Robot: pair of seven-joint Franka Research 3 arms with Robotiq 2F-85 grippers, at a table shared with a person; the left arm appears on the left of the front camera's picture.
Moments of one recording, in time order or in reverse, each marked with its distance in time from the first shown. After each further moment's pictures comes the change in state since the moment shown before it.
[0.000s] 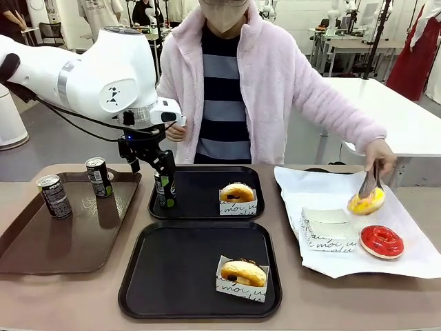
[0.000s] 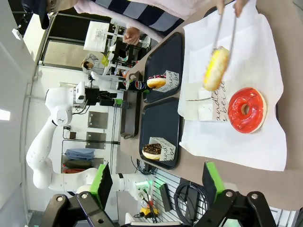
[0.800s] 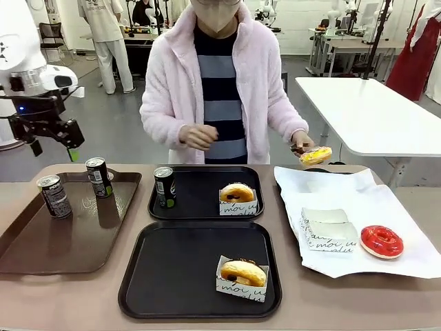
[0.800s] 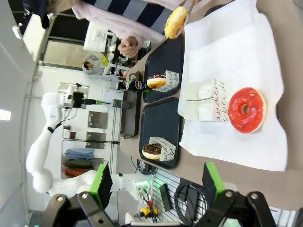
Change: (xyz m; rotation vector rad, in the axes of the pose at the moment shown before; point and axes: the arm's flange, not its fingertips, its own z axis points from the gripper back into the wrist) left arm -0.089 0.193 0.046 0.001 0.049 0.351; right arm 0.000 0.000 0.000 0.000 0.001 0.000
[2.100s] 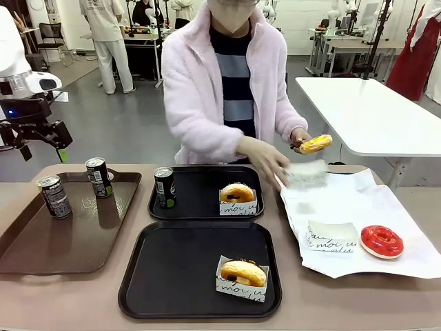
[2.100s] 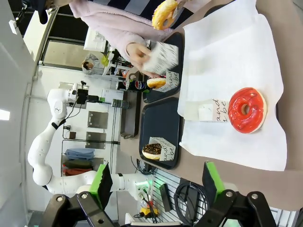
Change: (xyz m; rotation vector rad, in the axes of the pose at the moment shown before) left arm 0.020 0.047 -0.027 -0.060 0.044 0.076; right arm 0.000 0.000 0.000 0.000 0.000 0.000
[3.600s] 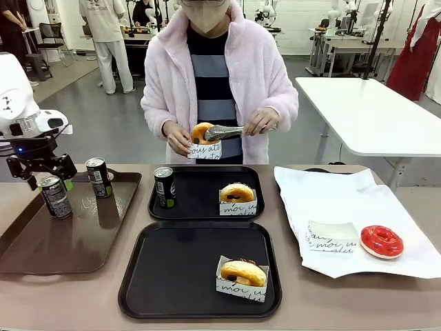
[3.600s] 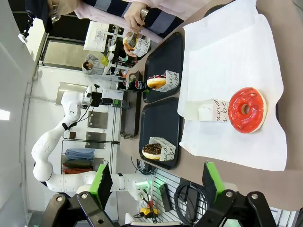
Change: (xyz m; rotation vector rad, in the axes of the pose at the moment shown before) left arm -0.007 0.014 -0.085 0.008 -0.009 0.017; right arm 0.000 0.000 0.000 0.000 0.000 0.000
